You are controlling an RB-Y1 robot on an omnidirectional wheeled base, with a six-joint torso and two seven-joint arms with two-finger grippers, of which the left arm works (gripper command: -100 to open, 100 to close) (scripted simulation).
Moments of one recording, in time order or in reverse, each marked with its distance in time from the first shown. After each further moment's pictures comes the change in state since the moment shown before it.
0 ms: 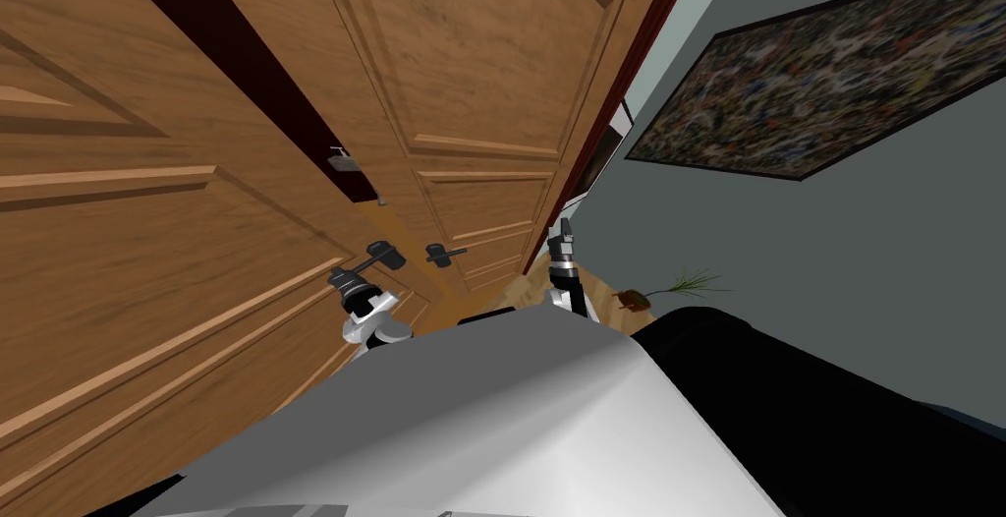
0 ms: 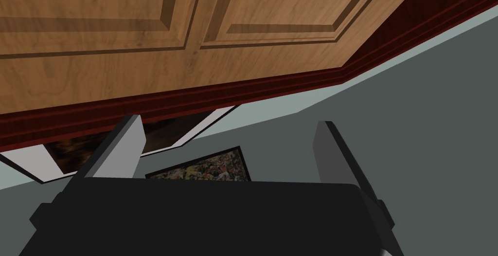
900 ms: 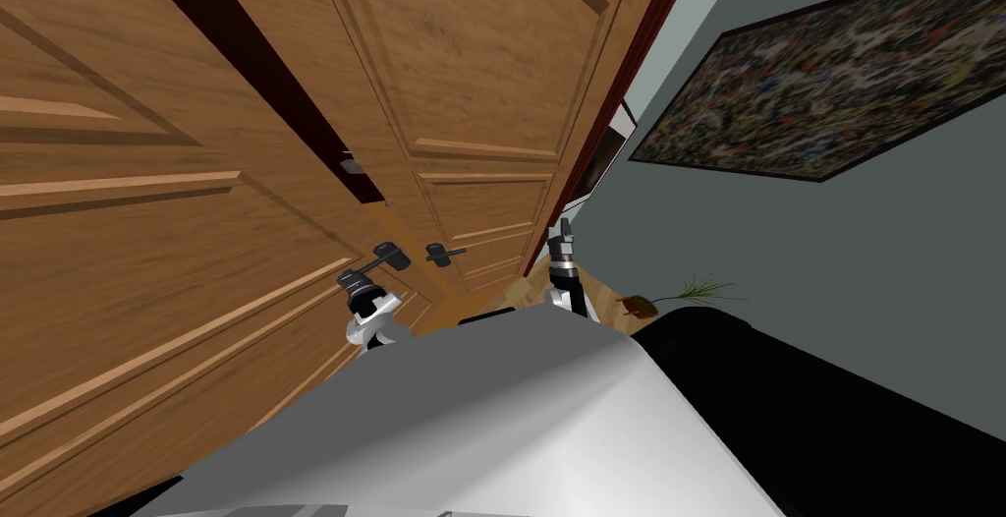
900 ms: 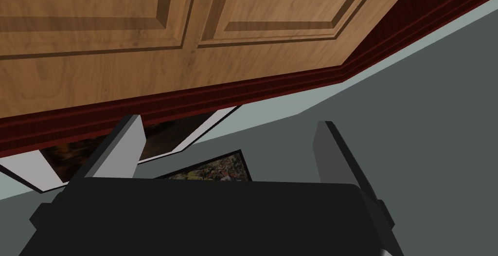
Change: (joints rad) arm 0.022 -0.004 -0.035 0.020 -0.008 0.018 0.028
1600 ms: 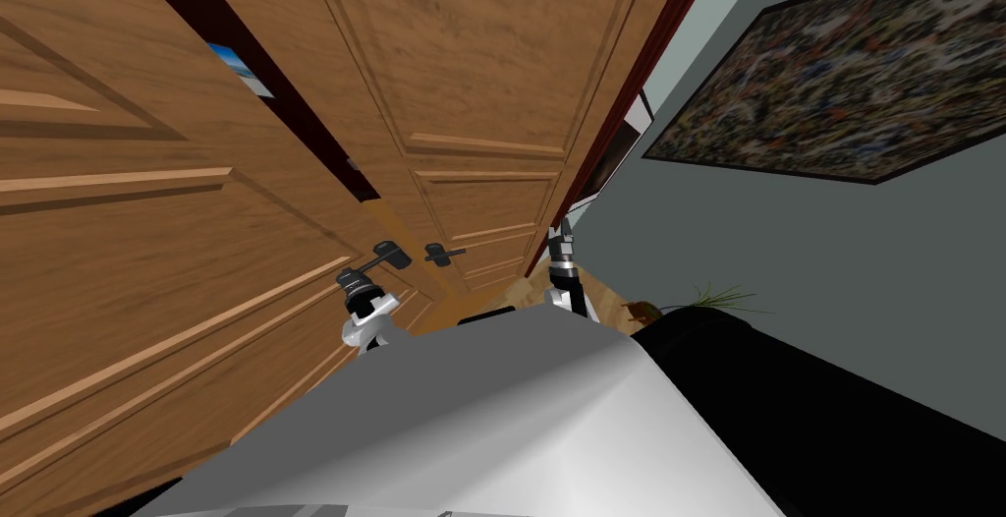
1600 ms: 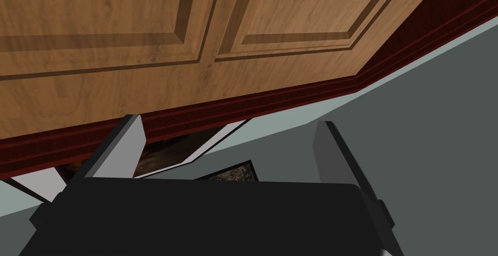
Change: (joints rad) arm 0.027 0.007 -0.047 -0.035 -0.010 0.025 0.040
